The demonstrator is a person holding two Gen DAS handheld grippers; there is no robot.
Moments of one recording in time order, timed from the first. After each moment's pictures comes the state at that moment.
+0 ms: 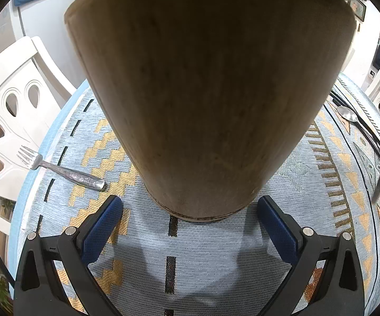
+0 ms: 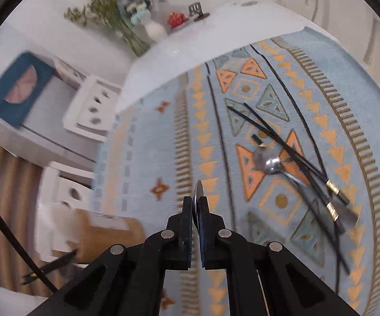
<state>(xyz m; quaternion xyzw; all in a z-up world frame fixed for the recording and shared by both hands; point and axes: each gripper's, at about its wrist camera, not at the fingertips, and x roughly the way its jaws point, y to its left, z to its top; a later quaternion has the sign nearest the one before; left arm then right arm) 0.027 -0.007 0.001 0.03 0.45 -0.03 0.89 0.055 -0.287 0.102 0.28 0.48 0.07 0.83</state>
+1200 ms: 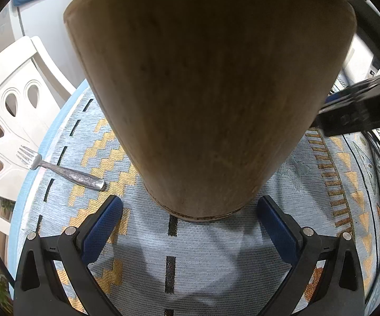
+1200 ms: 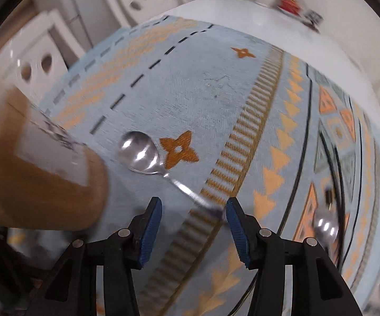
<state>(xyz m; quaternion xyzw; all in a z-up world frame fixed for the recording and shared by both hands) 0.028 -0.005 0.002 0.03 0.45 -0.03 0.89 0.121 -0.148 0.018 -0.13 0.56 0.16 0.80</state>
